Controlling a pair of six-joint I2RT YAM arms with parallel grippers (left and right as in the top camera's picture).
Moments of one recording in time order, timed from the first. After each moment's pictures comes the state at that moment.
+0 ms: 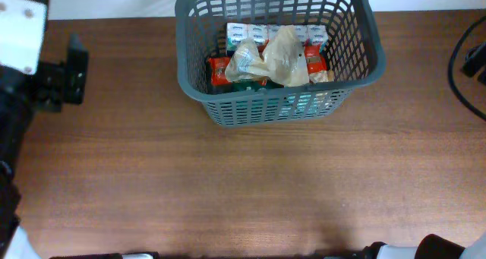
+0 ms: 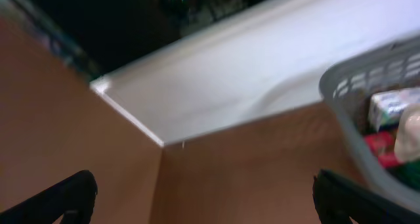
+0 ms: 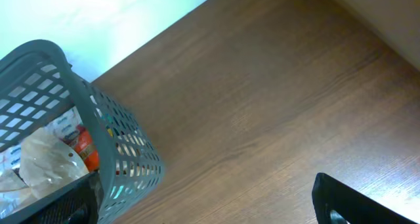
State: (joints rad) left arm 0.02 1.53 2.70 -1.50 -0.15 0.42; right arm -0.44 1.53 2.21 -1.49 -0.09 0.24
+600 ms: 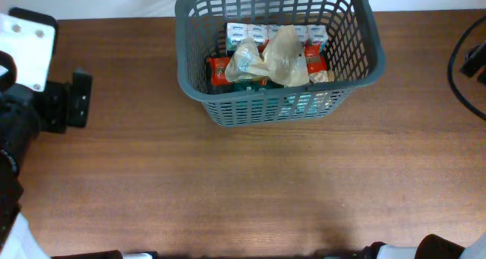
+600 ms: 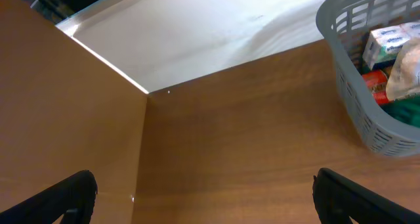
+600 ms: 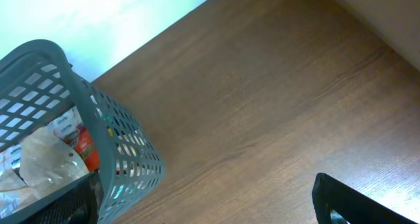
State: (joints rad) left arm 0.06 1.54 2.67 -1.68 -0.16 0.40; right arm -0.44 1.53 2.21 -1.49 -0.09 0.24
